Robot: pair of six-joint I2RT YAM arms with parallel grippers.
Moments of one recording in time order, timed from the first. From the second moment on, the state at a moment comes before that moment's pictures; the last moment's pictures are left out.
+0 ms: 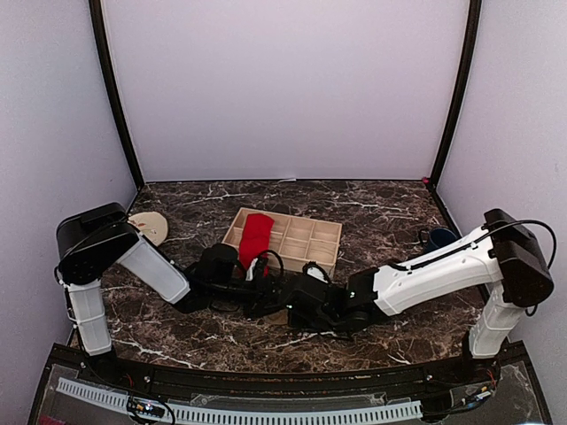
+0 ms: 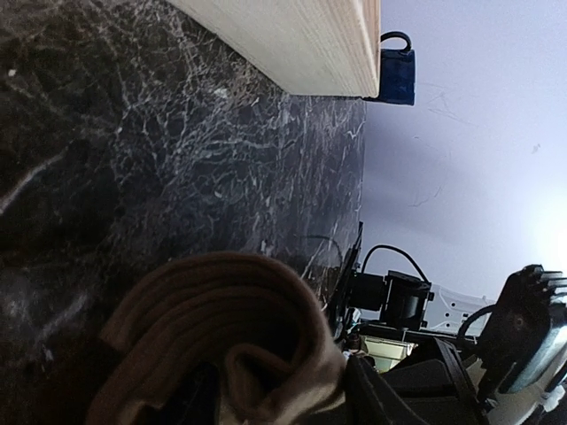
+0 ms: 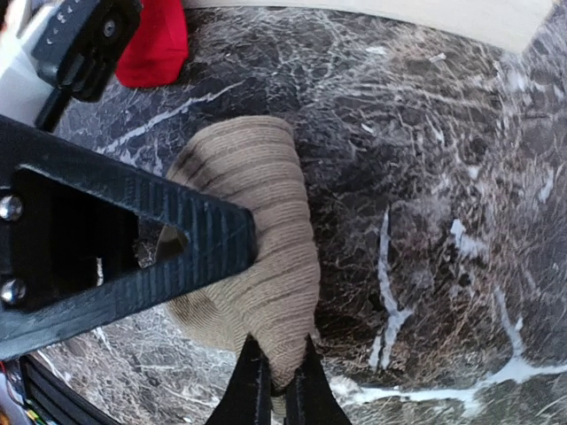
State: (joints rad) left arm -0.86 1.93 0.68 0.79 0.56 -1.29; right arm 1.32 1.75 1.02 -0.28 0.46 1.22
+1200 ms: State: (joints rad) left arm -0.86 1.69 0.61 0.61 0.45 -1.20; right arm 1.37 2.00 1.38 -0.78 0.60 0.84
